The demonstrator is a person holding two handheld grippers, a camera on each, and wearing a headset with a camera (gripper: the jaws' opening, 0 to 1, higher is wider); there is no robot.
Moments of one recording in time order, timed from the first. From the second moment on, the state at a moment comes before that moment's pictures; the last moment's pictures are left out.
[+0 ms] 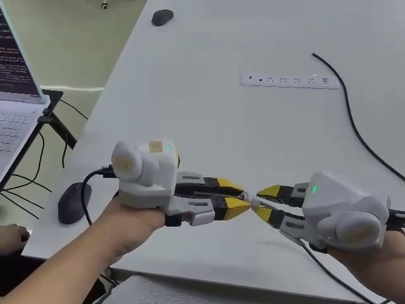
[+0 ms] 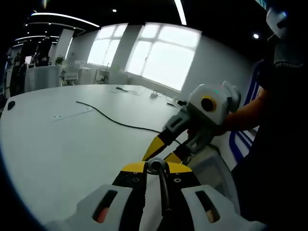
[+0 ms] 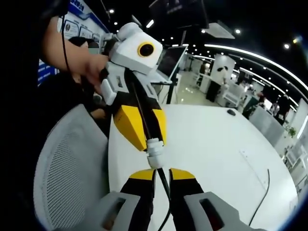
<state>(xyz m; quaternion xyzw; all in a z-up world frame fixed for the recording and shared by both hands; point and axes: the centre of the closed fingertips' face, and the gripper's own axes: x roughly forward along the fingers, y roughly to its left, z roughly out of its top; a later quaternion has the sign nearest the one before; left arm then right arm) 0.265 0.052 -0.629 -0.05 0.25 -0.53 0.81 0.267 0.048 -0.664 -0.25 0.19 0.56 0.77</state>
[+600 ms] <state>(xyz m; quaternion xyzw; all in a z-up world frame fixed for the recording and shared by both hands) 0.264 0.046 -0.624 -0.06 0.24 -0.53 0.81 0.265 0.032 -0.676 -0.20 0.23 0.54 0.79</state>
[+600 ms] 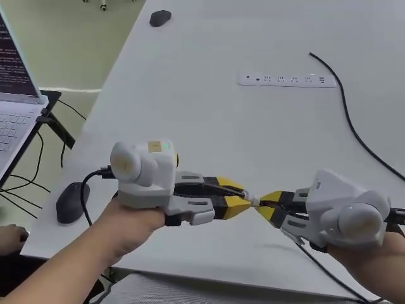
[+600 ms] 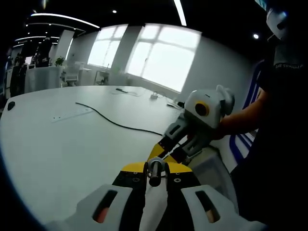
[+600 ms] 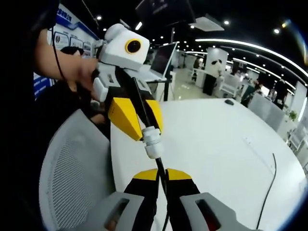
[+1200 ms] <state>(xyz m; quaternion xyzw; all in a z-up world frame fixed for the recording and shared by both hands) 0.271 0.049 -0.608 -0.10 0.22 -0.52 0.82 0.284 -0.016 -0.711 -0.02 0.35 0.43 0.83</state>
